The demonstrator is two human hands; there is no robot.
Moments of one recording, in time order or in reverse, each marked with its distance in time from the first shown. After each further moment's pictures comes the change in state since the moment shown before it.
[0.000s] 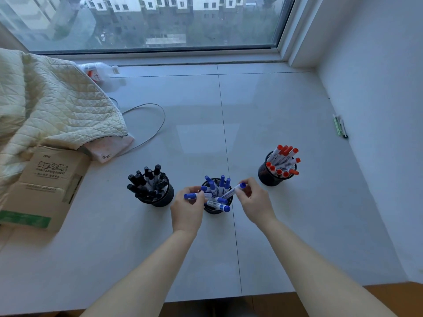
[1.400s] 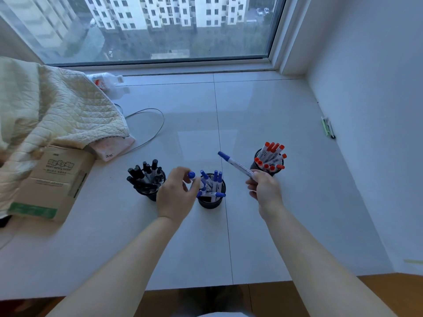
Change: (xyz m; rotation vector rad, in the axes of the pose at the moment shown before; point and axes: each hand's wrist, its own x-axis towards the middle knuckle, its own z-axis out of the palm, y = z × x) left_hand -0.028 0.040 -0.024 0.427 0.134 0.593; right_hand -0.024 -0.027 -0.050 0.687 0.166 0.407
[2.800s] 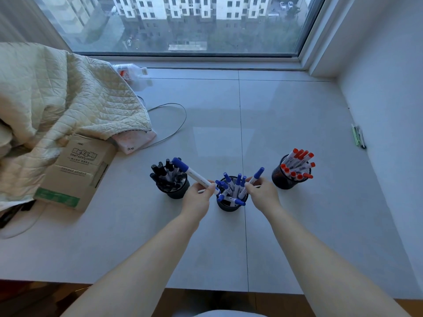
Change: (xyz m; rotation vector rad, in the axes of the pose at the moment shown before) left_hand 0.006 -0.026 0.010 -0.641 -0.285 -0.766; right_hand 0.032 0.029 0.049 -0.638 -0.181 -0.189
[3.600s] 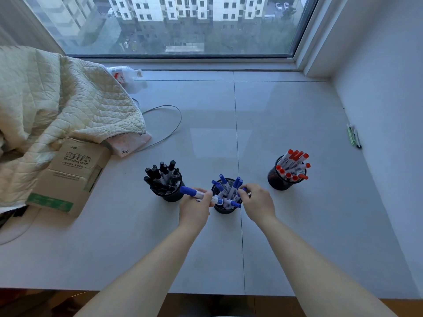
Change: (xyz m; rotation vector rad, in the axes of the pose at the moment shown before) left_hand -0.006 -0.012 0.009 0.115 0.109 0.087; right_hand -0.005 0.016 0.007 -0.337 0.032 -0.162
